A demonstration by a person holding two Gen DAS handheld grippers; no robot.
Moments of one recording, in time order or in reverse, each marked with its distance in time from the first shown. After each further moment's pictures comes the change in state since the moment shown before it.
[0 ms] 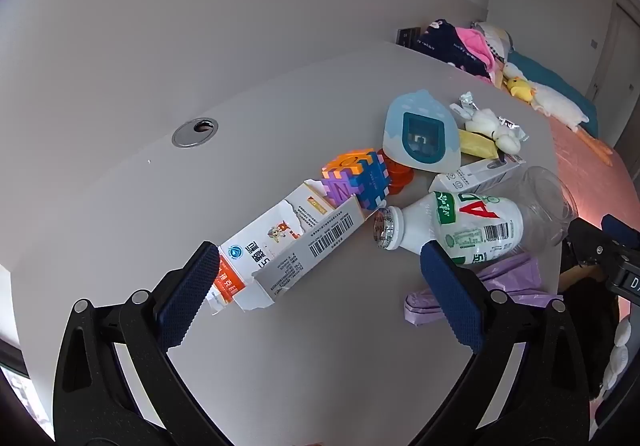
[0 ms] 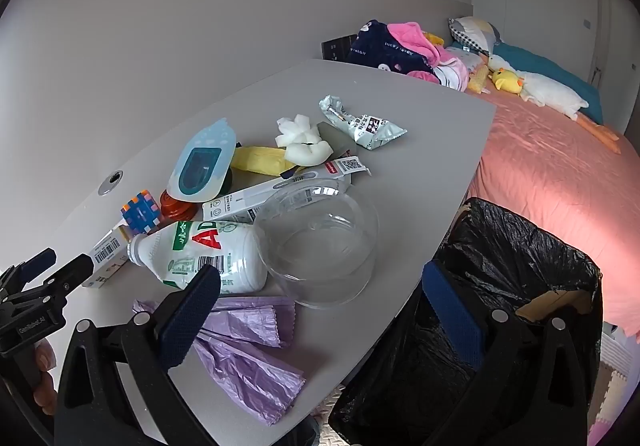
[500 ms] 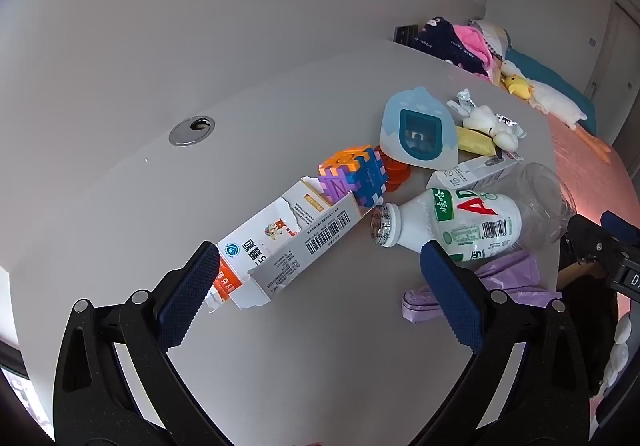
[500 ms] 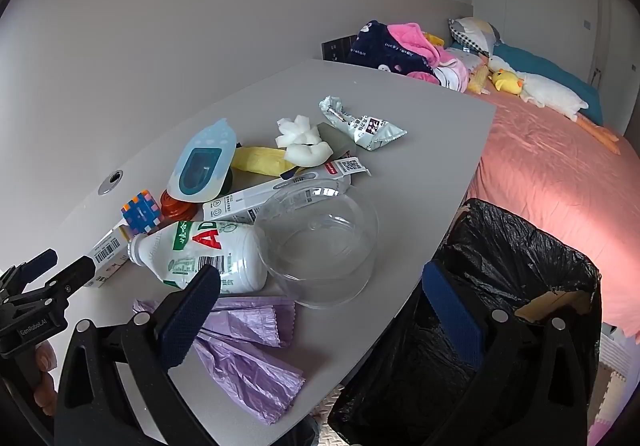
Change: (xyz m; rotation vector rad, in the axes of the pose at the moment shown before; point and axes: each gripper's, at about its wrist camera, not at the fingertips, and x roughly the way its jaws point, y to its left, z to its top) left arm 0.002 -0.001 -0.001 0.003 0.015 -0.009; right arm 0.001 0.000 -0.001 -0.001 -0.004 -0.004
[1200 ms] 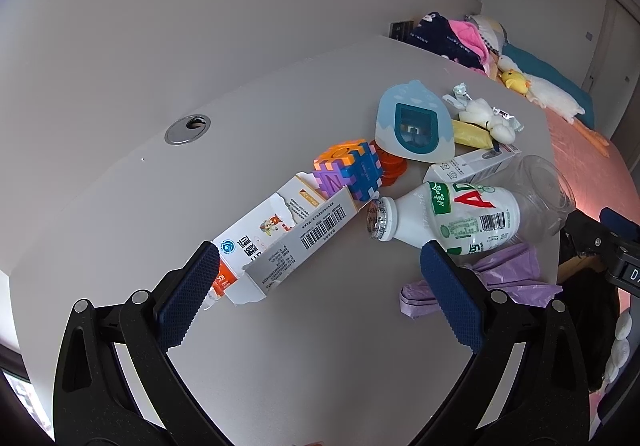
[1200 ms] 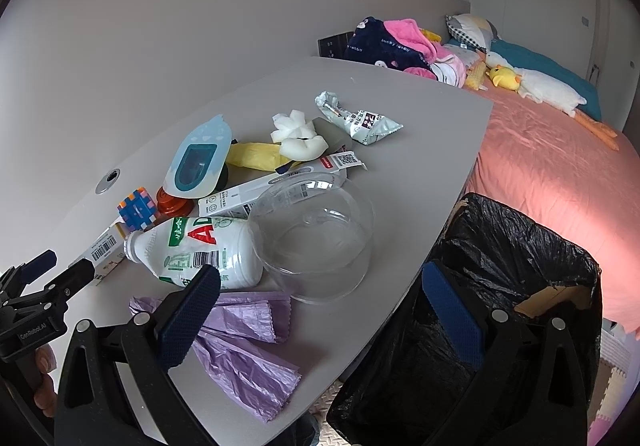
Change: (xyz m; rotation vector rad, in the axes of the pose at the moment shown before) left arm 0.000 -0.002 -0.003 0.017 0.006 -0.003; right arm -0.001 -0.002 -0.003 0.007 0.007 -0.005
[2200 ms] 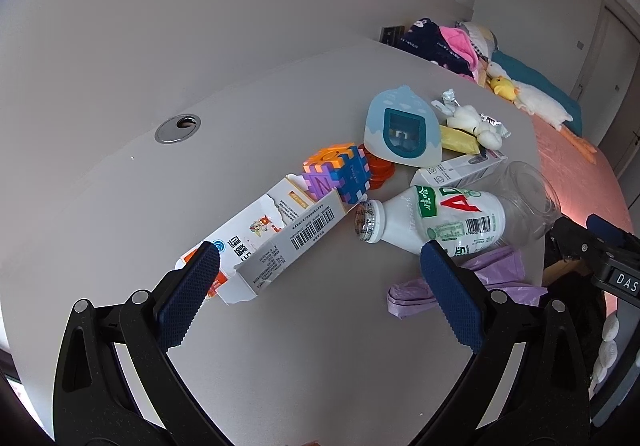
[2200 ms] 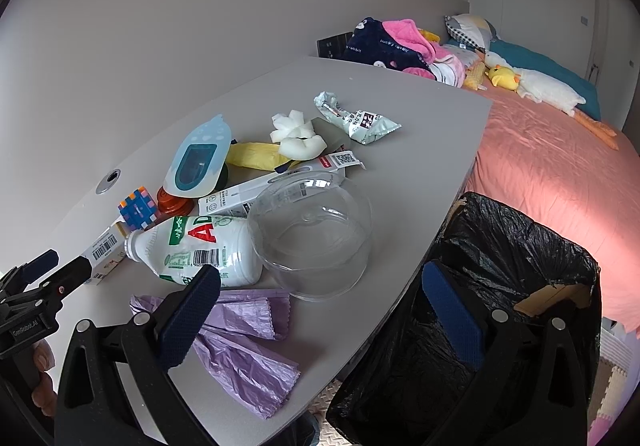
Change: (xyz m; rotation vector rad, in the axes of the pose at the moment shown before) left arm -0.004 0.002 0.000 -0.017 -0.010 -0.059; right arm -0.002 -0.001 0.000 0.001 -0.001 0.000
